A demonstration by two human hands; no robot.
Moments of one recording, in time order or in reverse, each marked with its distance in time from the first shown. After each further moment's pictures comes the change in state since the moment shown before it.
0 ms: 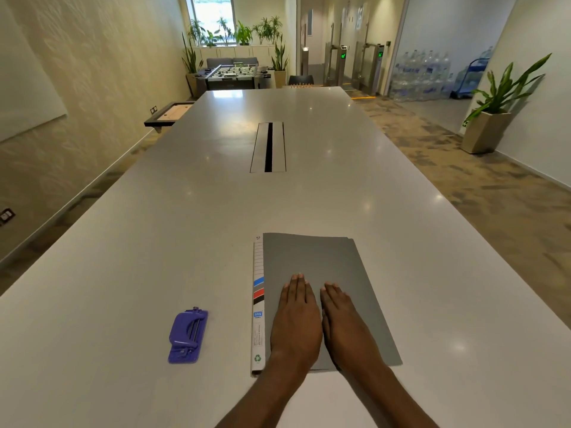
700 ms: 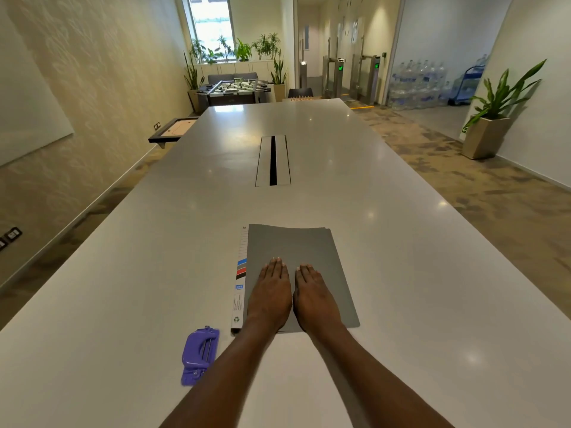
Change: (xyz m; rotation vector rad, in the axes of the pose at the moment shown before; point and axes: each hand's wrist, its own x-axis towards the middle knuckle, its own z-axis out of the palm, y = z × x) left_hand 0.080 -0.094 -0.011 0.175 -0.115 0.030; right_hand 0.109 -0.049 0.044 -0.285 0.008 -0.093
